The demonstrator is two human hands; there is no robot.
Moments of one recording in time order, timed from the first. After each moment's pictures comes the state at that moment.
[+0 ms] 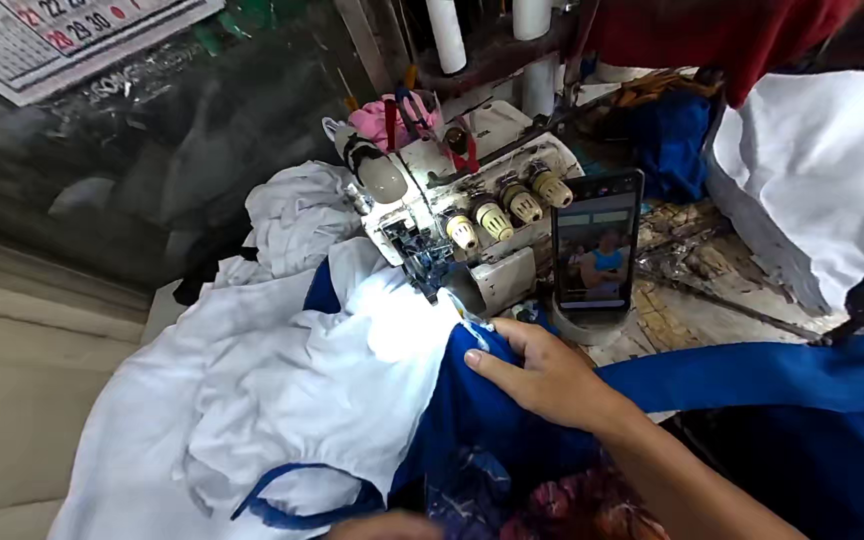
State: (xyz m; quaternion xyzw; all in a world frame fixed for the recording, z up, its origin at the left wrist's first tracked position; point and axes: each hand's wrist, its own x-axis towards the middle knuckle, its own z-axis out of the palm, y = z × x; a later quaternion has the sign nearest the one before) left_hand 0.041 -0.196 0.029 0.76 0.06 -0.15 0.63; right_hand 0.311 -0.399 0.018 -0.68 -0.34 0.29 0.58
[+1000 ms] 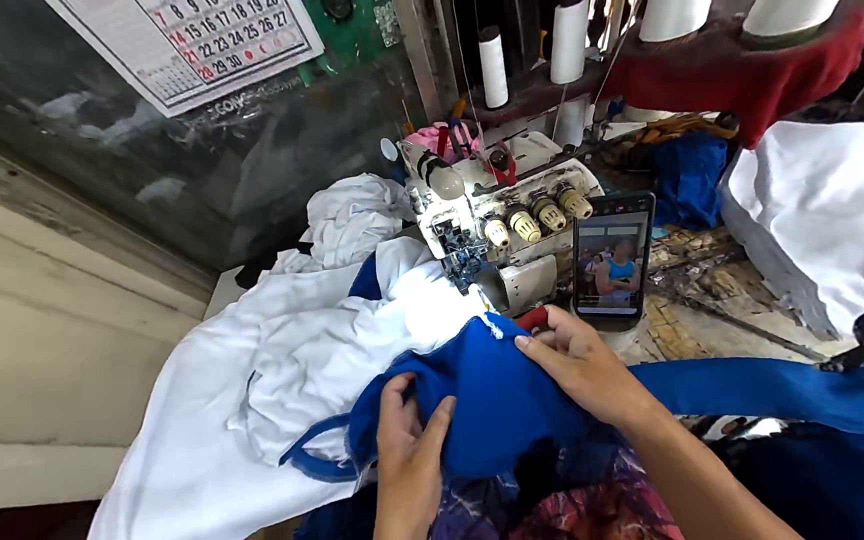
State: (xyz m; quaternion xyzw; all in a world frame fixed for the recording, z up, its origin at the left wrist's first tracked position) left_hand 0.122 -0.268 -0.001 0.63 0.21 0.34 0.66; right_hand 0.307 -0.422 0.021 -0.65 -0.31 0.26 0.64
